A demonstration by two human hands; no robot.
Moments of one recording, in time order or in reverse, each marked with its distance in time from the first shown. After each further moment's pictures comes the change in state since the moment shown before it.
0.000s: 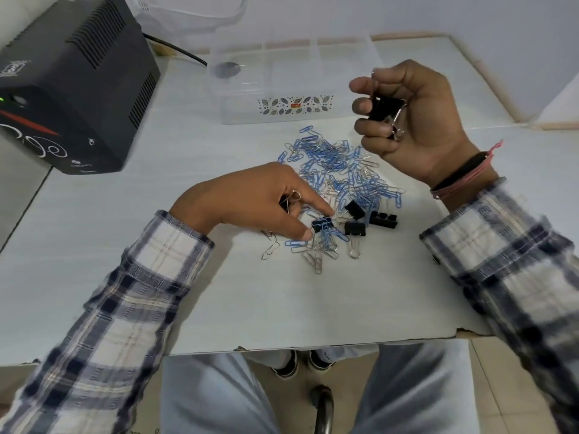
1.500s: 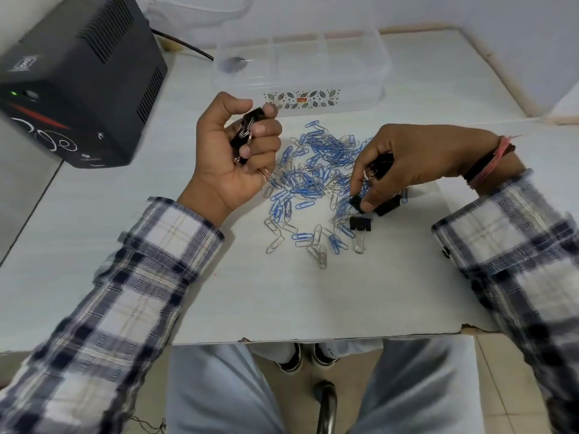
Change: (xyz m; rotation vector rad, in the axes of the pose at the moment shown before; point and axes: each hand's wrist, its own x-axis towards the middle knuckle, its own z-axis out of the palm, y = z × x) left_hand 0.009 -0.026 -0.016 -1.666 0.255 0.196; right_hand -0.018 -0.001 -0.003 -1.280 -0.371 0.163
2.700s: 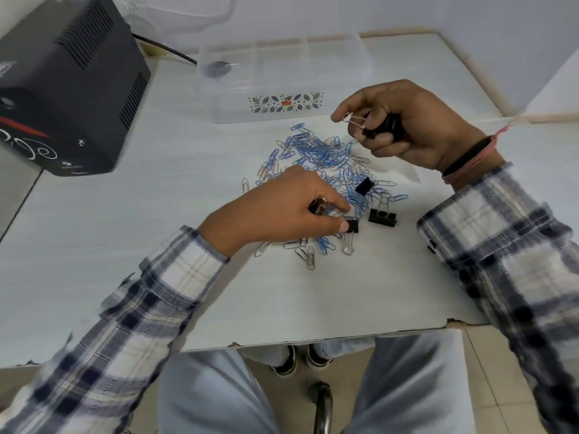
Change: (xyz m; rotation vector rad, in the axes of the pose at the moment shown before) left_hand -0.008 -0.059 0.042 1.813 -0.170 0.084; right_hand 0.008 0.013 -0.013 0.807 0.338 -0.153
